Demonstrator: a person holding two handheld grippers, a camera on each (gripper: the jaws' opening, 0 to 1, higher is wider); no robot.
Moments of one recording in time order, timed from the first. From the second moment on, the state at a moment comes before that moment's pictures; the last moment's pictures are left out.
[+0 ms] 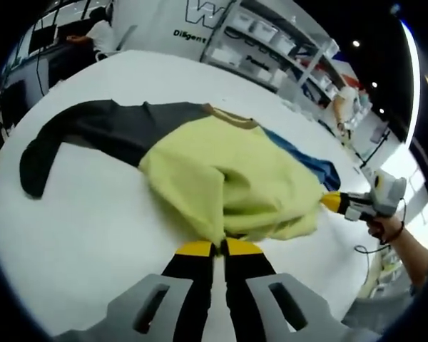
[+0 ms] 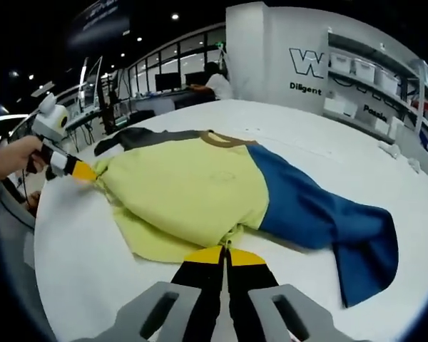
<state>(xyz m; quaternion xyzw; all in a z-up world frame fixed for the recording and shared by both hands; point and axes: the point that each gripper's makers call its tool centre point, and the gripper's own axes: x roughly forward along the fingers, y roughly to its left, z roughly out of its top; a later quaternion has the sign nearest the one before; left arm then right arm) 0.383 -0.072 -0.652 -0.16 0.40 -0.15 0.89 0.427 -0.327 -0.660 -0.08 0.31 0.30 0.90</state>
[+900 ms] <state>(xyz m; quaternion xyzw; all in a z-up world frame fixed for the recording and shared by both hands) 0.377 -0.046 -0.607 -0.17 0.39 -0.18 0.89 0.382 -0.302 -0.528 0.02 0.23 0.35 0.91</state>
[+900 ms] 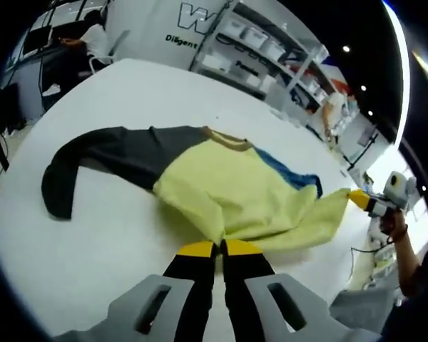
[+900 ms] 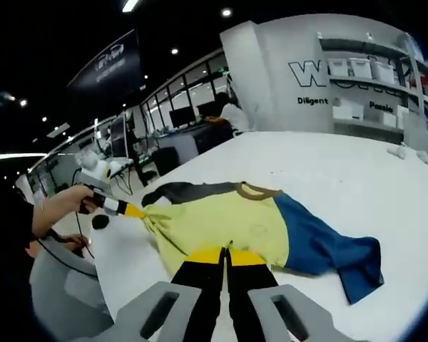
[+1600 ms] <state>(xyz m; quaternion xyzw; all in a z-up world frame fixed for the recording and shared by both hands) 0.458 -0.028 -0.615 -0.12 0.36 -0.16 0.91 0.479 -0.326 -0.561 0.03 0.22 0.28 0.93</state>
